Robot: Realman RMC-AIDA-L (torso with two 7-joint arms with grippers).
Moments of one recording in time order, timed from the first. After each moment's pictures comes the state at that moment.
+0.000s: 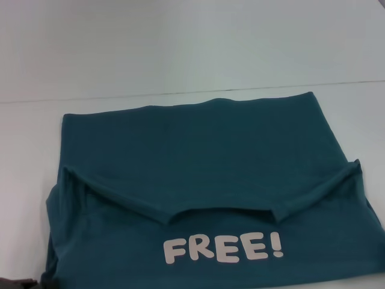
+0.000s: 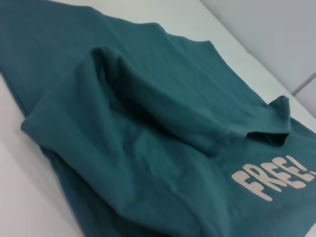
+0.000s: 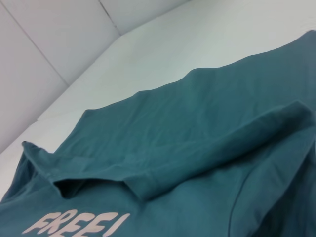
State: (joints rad) left arm -0.25 -2.16 0.45 0.96 2.31 1.72 -1.75; right arm 0.12 1.99 -0.38 -0.65 -2.06 -1.62 1.52
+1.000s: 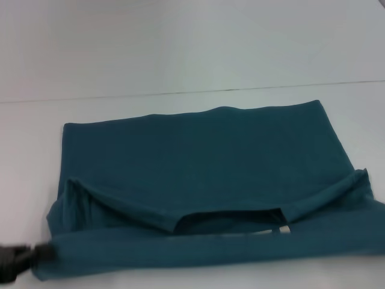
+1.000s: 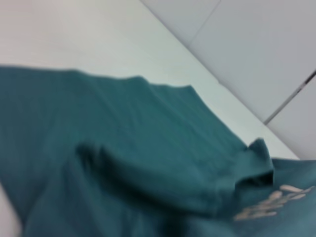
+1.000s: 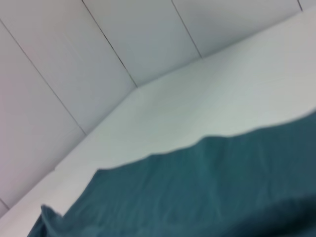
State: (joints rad) left arm -0.35 -2.12 0.33 0.96 2.31 1.84 -1.76; right arm 0.19 1.99 -0.18 -0.65 -2.08 -1.73 1.50
